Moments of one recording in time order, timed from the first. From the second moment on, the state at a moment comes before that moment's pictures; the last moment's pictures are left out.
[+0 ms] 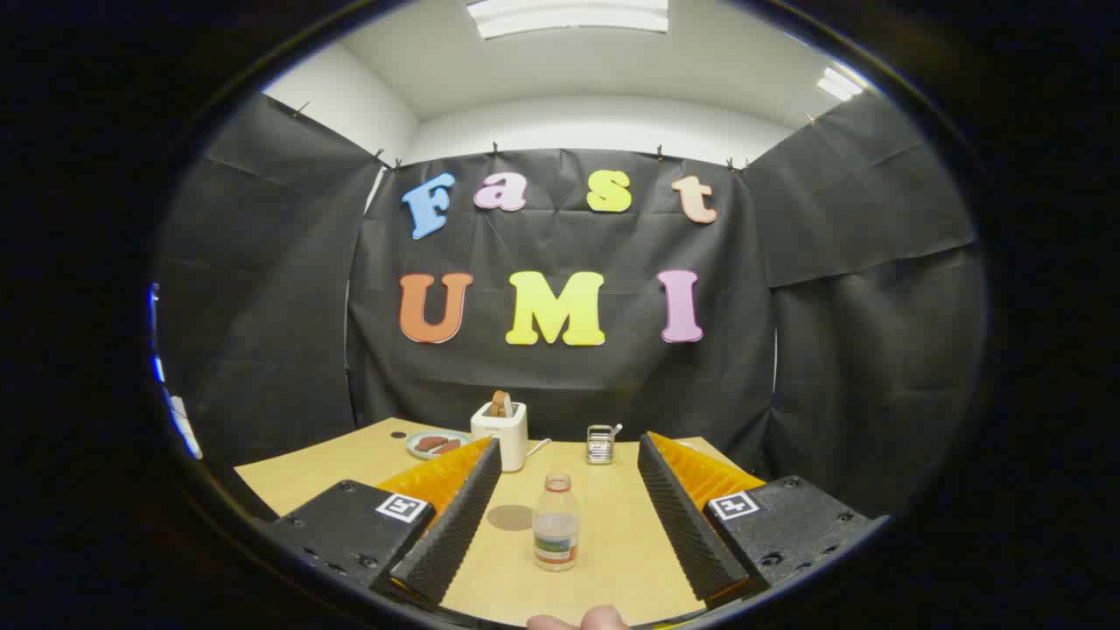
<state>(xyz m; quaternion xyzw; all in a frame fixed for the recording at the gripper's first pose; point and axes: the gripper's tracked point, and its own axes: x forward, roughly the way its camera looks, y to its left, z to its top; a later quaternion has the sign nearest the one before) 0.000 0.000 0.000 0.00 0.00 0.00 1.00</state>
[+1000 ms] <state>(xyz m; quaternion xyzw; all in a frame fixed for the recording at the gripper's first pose) -0.003 -0.008 -0.002 0.00 -0.01 -0.01 1.00</state>
